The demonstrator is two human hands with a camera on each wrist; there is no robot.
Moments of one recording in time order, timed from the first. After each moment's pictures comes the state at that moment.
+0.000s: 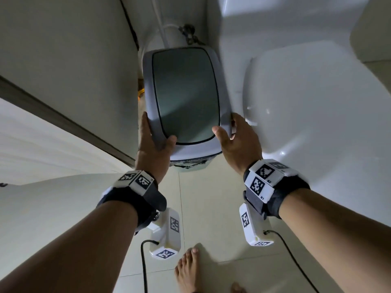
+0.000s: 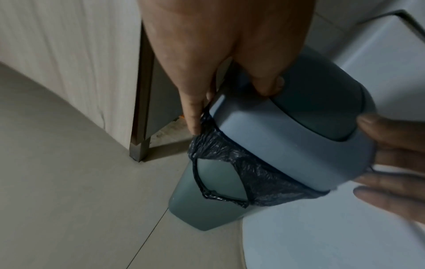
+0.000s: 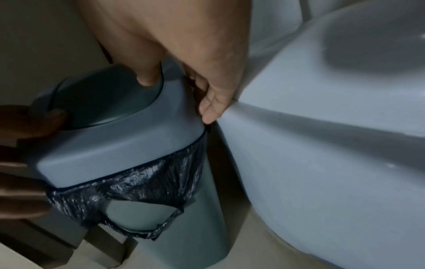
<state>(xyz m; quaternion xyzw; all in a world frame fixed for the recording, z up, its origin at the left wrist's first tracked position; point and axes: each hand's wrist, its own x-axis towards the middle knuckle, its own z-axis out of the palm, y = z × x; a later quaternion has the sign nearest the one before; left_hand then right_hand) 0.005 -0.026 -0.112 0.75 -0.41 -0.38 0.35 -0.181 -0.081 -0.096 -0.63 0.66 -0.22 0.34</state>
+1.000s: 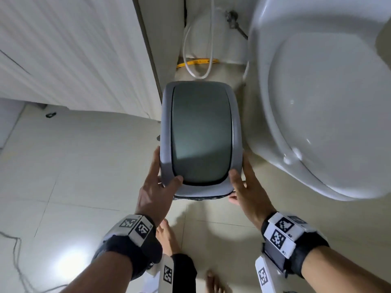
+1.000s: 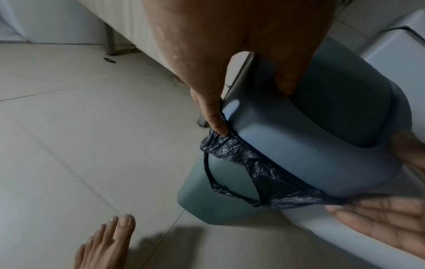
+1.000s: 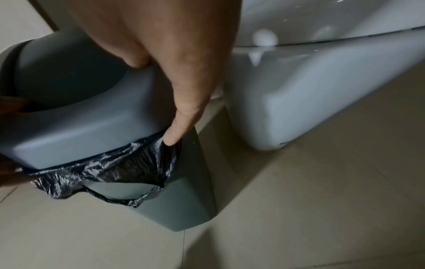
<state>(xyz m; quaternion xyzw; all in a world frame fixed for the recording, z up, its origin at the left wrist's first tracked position) -0.035 0.233 -0.107 0.75 -0.26 -0.45 0.41 -0.237 0.148 -0.101 -0.59 0.58 -0.14 0.54</state>
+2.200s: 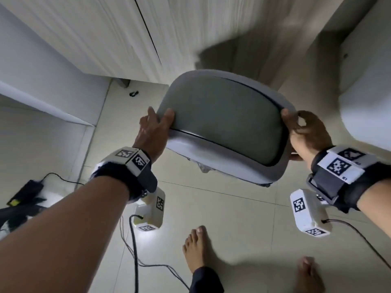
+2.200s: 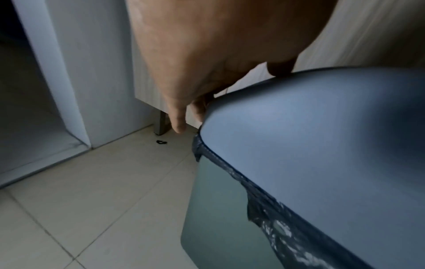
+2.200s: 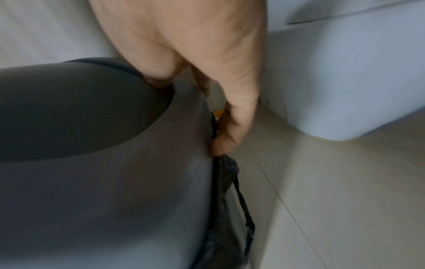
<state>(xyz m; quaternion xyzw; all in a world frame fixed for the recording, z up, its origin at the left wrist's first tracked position) 0.299 0.298 -0.076 0.85 -0.27 -0.37 0.26 0.025 0.161 -0.108 -0.53 0.72 -0.11 0.43</state>
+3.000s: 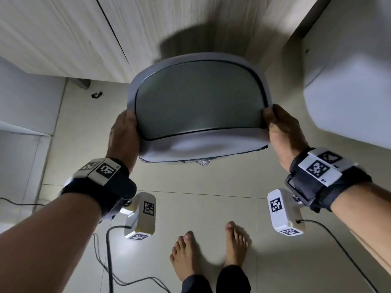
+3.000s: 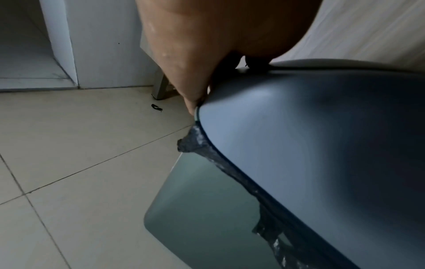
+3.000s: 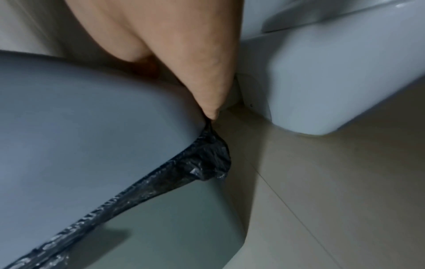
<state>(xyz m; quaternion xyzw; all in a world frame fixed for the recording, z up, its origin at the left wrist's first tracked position) 0.332 0.281 -0.133 0.81 -0.22 -0.35 0.41 0.049 0.169 -0.110 -0.59 0.67 -0.20 0.41</state>
